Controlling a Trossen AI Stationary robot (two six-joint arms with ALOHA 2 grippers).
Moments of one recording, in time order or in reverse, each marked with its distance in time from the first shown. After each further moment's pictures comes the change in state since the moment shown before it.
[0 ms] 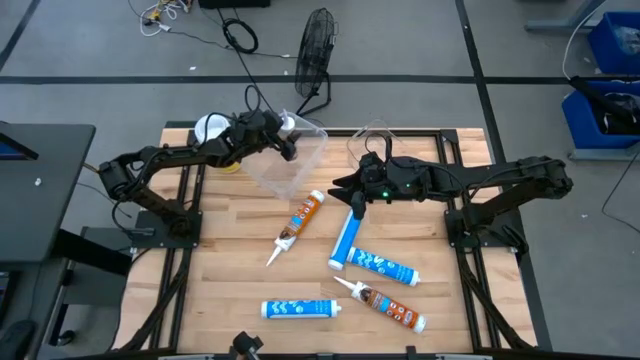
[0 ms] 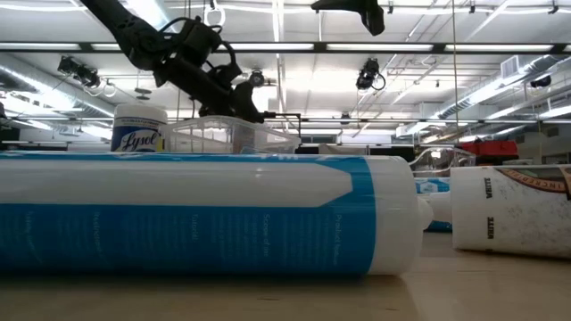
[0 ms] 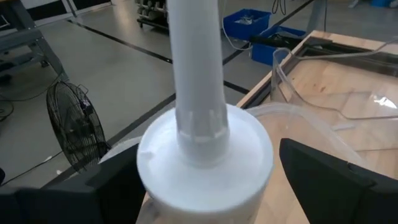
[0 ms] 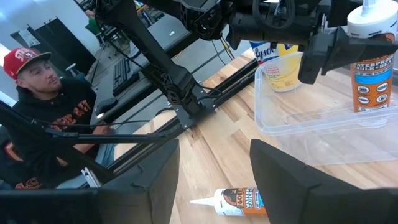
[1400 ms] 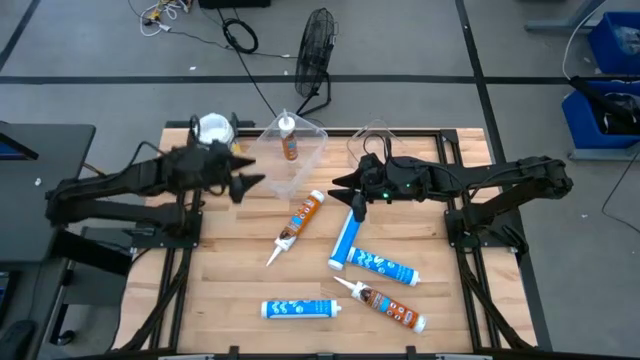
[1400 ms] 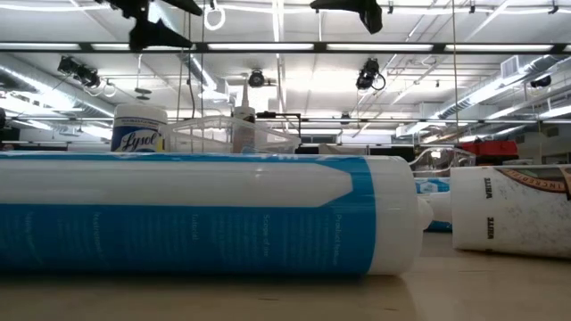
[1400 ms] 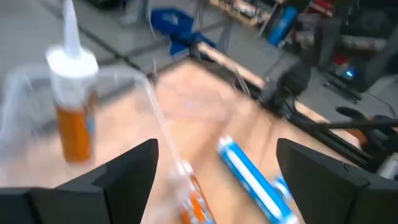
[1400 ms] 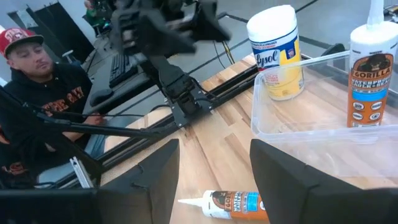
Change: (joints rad) left arm -0.483 -0.731 0.001 -0.747 -0.119 -0.529; right arm 0.004 0.000 0.000 0.003 -0.003 -0.108
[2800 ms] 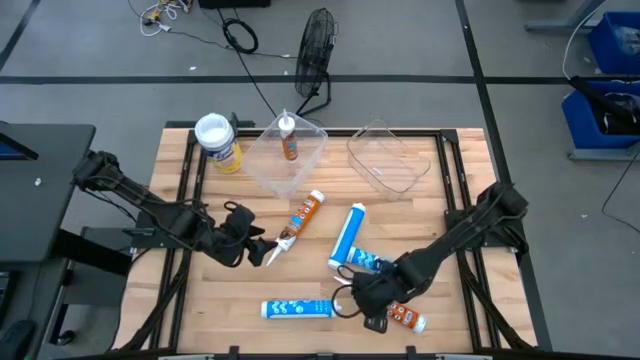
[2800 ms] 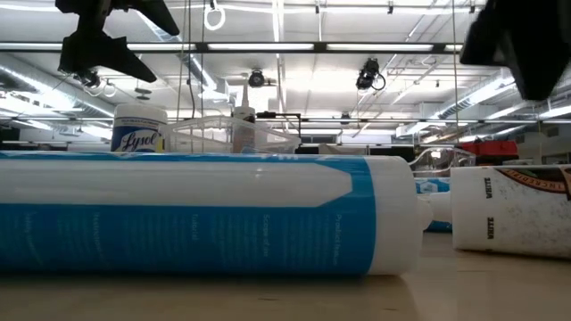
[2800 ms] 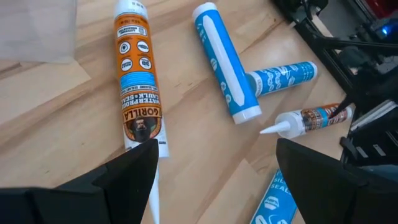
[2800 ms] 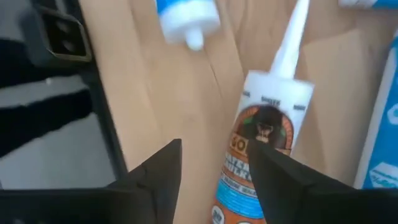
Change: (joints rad) left arm -0.646 0.376 -0.001 -0.097 -0.340 -0.749; right arm 0.529 0.490 0.206 -0.634 -0.222 0.366
